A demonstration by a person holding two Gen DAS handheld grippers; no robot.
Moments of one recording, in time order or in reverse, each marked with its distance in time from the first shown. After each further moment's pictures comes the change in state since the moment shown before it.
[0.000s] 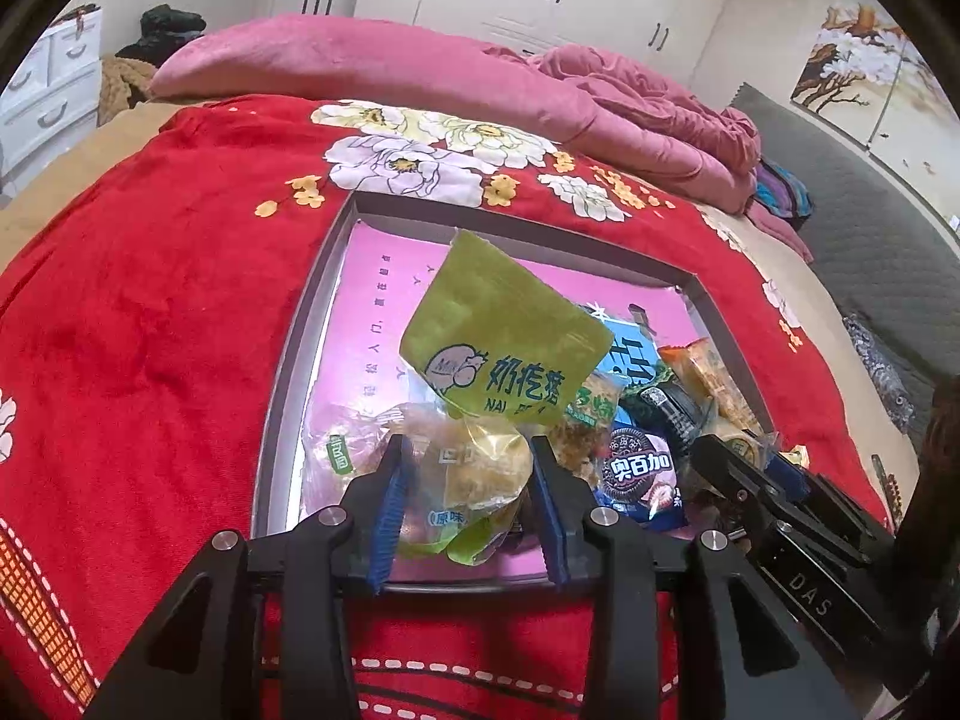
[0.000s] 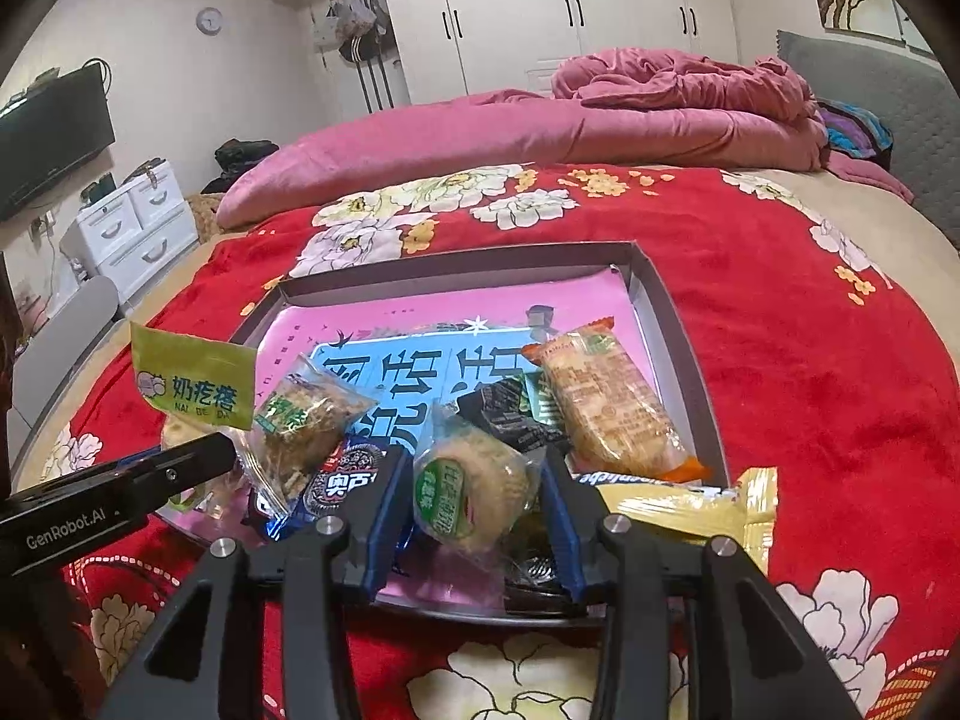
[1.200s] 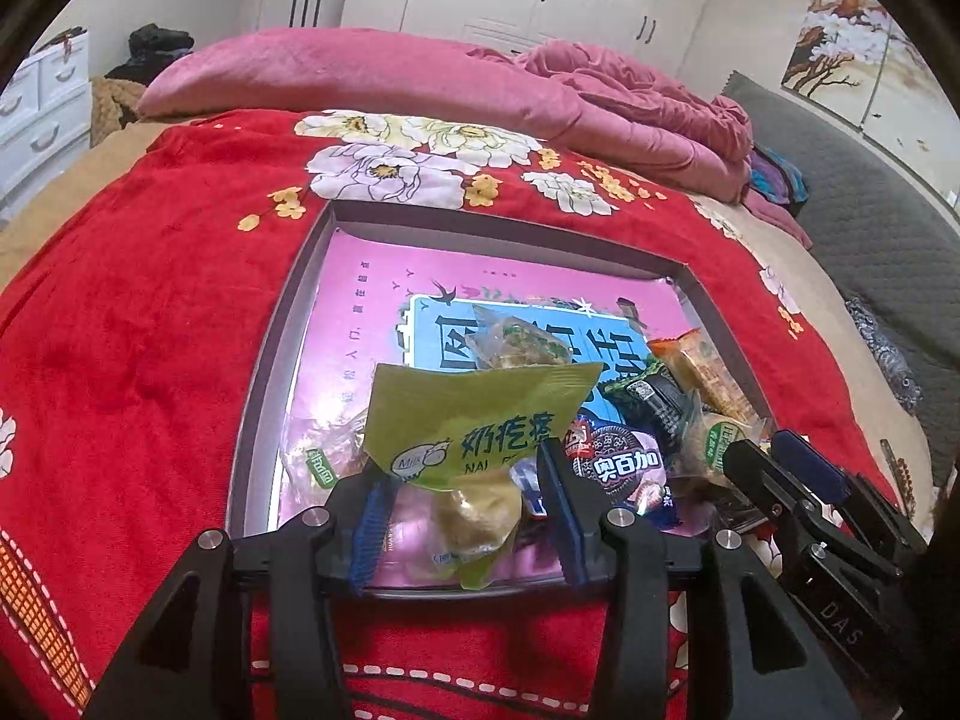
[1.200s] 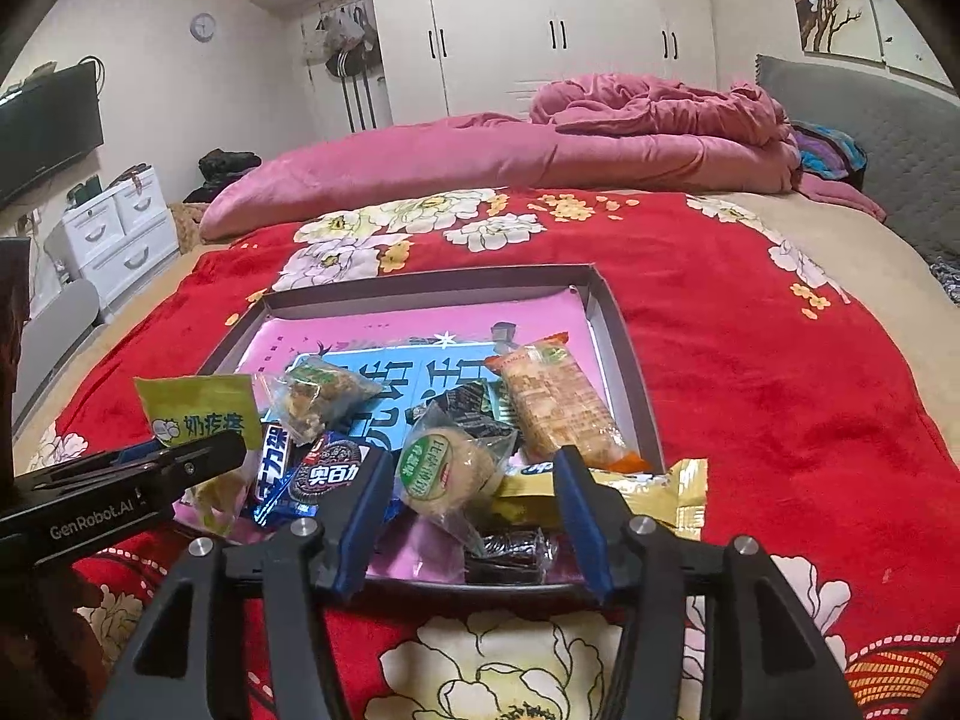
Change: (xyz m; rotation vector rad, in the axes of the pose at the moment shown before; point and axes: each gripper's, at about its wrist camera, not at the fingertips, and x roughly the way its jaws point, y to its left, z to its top) left arm 0.004 -0.016 -0.001 0.043 -0.009 0.014; right arm -0.025 -0.004 -0.005 -0.013 -0.055 -0.075
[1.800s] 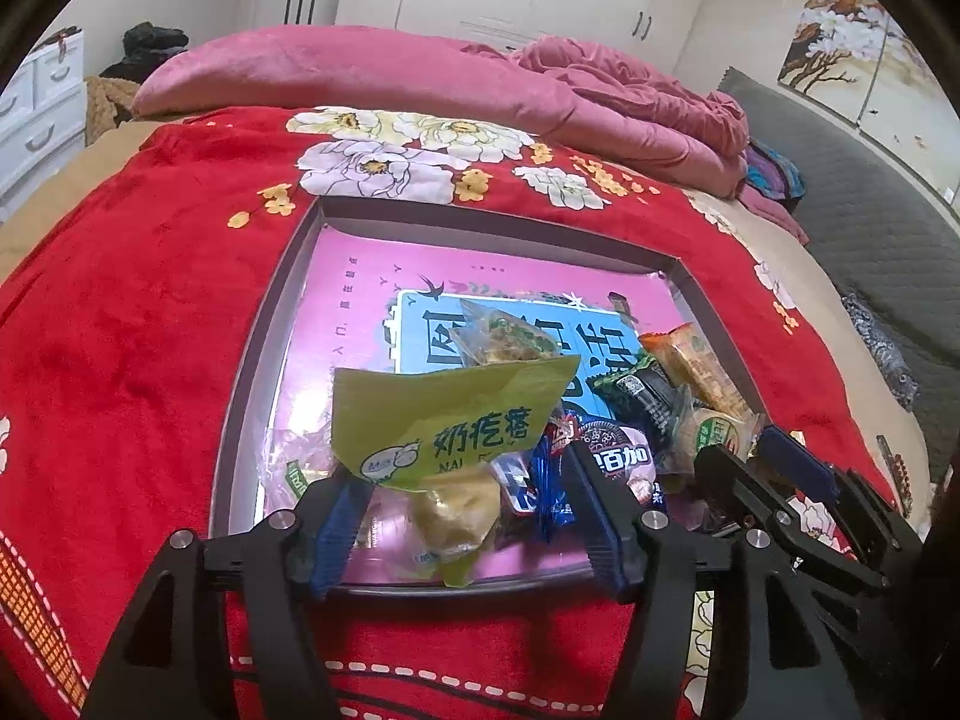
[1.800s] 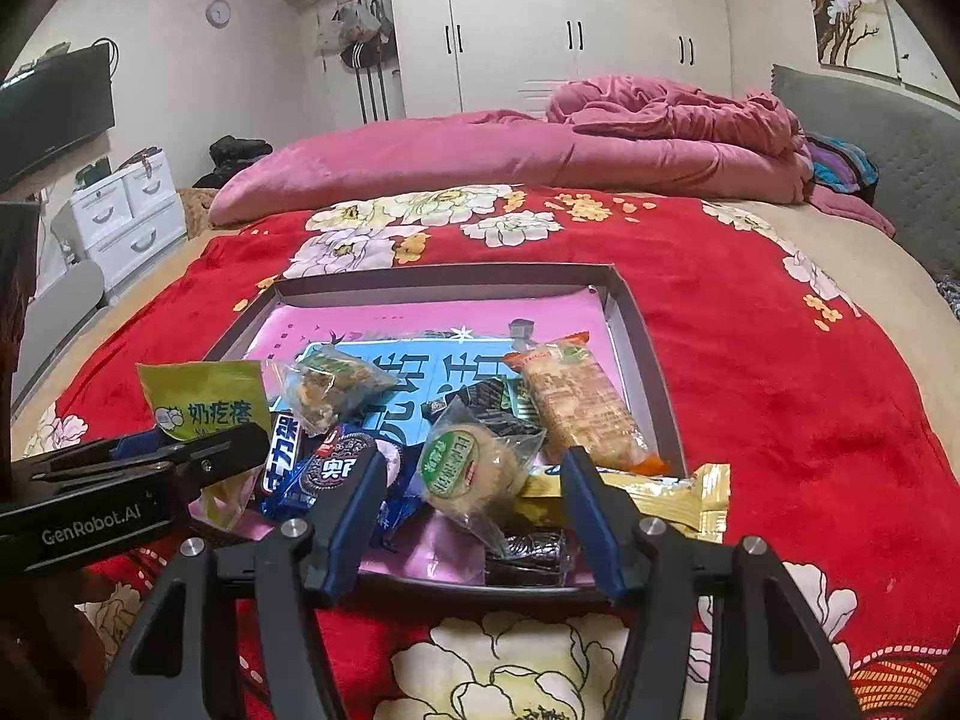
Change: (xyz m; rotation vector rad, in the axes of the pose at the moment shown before) left arm 0.001 -0.007 -0.002 0.007 0.009 -0.006; right arm 0.004 0.010 -0.001 -0.045 0.006 0.004
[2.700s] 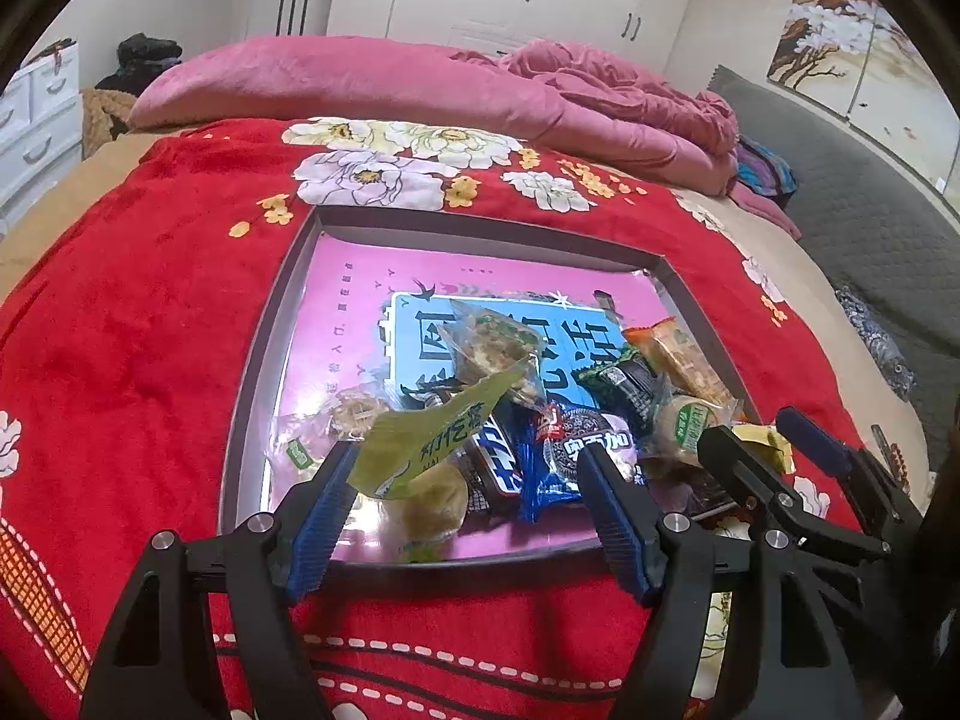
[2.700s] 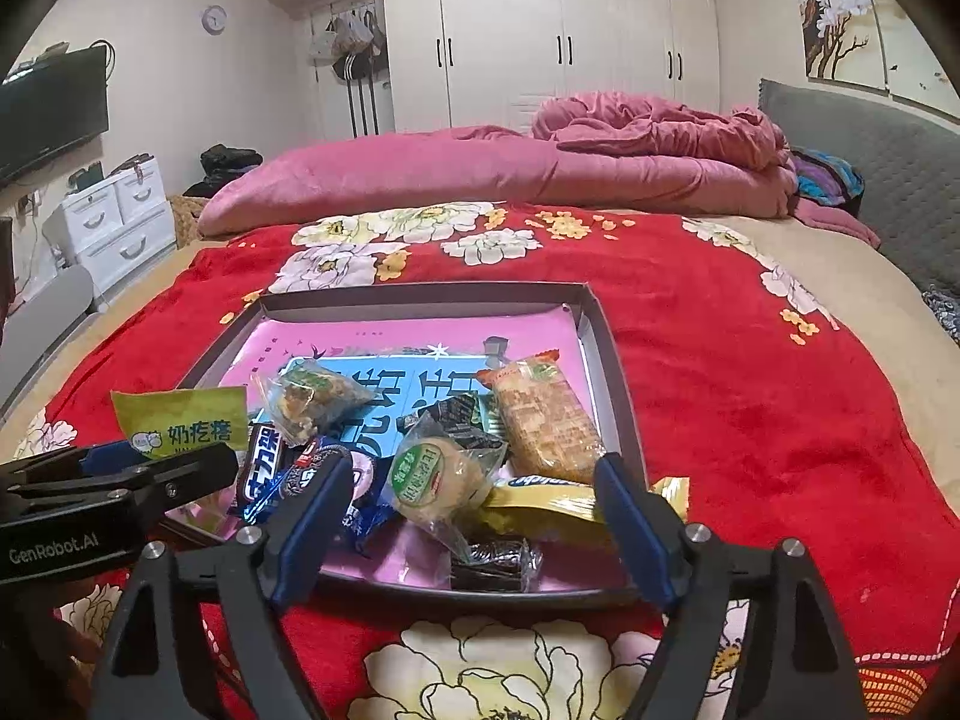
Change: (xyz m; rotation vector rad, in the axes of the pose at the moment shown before) left arm -0.015 -0.005 -0.006 0.025 -0.012 -0.003; right arm -0.010 -0.009 0.002 -0.007 -0.040 -0.037
